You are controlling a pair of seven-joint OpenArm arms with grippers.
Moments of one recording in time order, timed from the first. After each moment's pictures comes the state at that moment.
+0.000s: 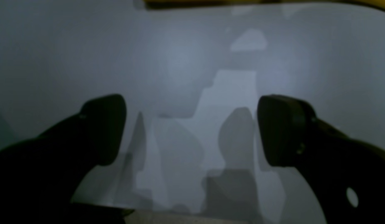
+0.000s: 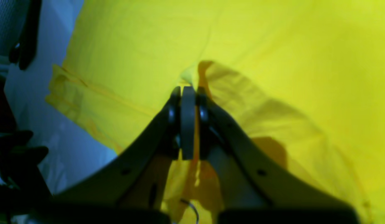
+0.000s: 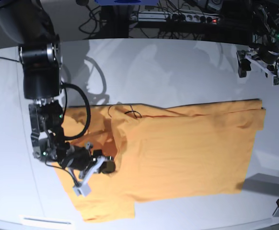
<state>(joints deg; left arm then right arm) 23.7 -19.0 -42.1 93.1 -22.4 -32.2 41.6 29.3 4.0 -3.0 63.0 40.5 21.7 -53.2</state>
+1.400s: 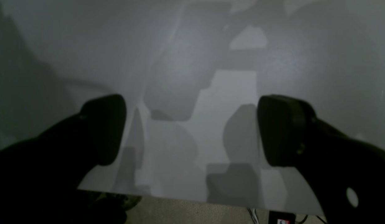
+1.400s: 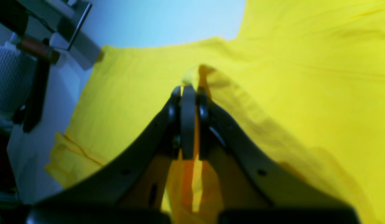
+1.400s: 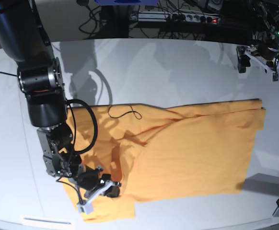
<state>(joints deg) 25.4 -19.1 -42.0 93.1 -22.4 -32.2 41.6 41.7 2.0 -8.9 40.1 40.6 21.6 -29.8</state>
